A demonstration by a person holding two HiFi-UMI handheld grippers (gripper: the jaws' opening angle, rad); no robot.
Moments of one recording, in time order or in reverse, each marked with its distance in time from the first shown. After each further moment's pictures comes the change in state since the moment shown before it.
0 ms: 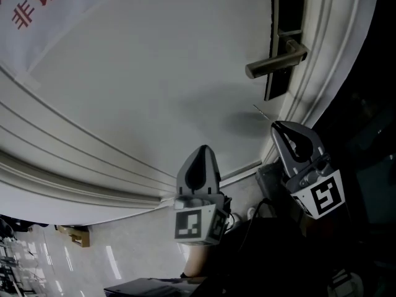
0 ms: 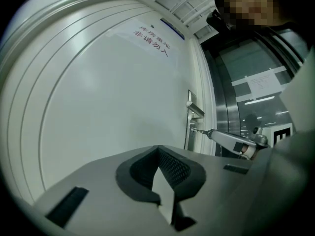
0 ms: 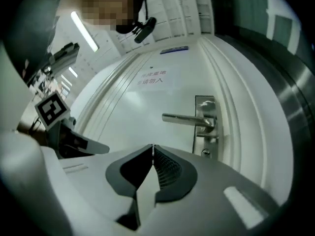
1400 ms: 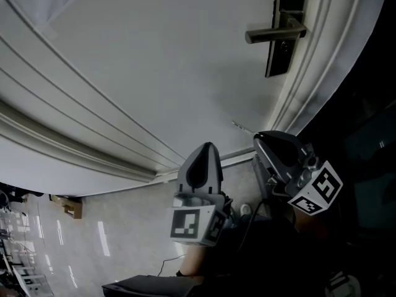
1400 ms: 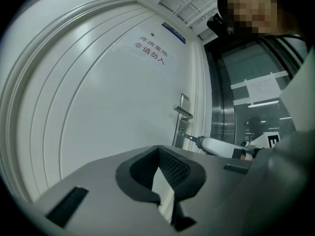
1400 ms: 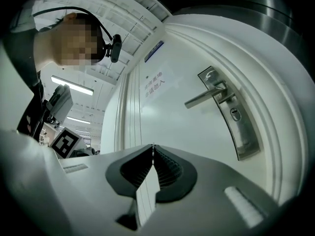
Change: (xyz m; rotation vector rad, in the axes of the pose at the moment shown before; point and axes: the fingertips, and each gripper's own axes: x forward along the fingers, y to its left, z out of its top) left arm -0.078 -0.038 -0.011 -0.054 0.025 0.048; right arm -0.049 0.078 0.009 0.501 -0.050 0.321
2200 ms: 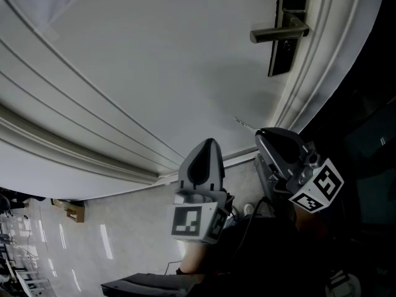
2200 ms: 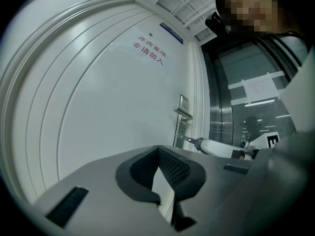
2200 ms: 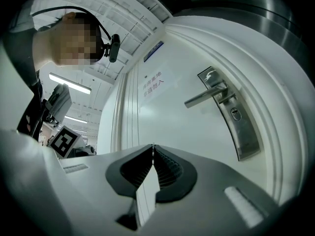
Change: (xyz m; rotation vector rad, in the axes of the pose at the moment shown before) left arm 0.009 0.007 0.008 0.019 -0.002 -0.035; right arm 0.010 -0.004 -0.002 -0.016 -0.010 -0.035
